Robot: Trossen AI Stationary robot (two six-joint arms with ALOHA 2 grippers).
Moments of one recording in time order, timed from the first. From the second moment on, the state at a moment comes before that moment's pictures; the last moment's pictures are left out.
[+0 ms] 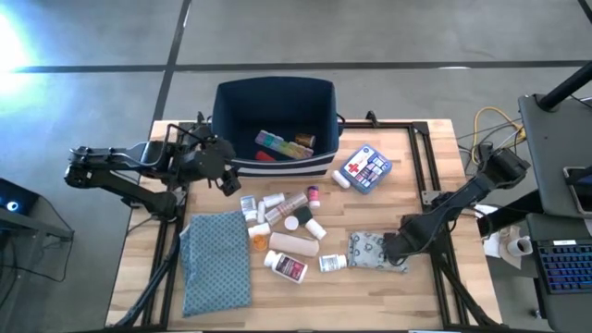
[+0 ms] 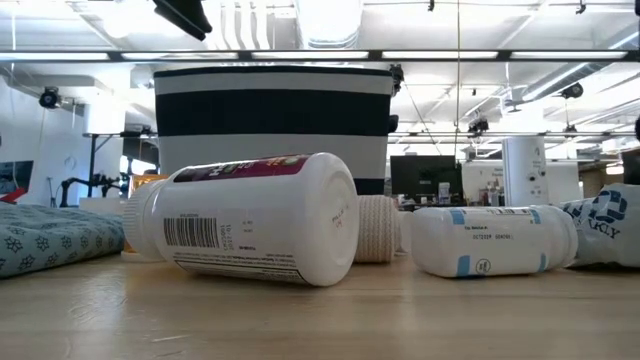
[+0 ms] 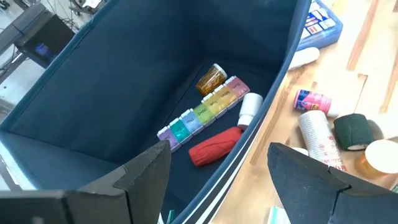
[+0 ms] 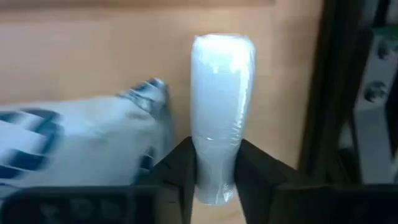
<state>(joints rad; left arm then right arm) -0.09 1.12 1.32 -1.06 -0.68 -0.28 0.60 1.40 0.57 -0.90 -0.18 2.28</state>
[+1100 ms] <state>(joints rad) -0.09 1.10 1.32 -1.09 -0.60 -0.46 -0.12 1.45 1.42 -0.57 0.43 0.66</state>
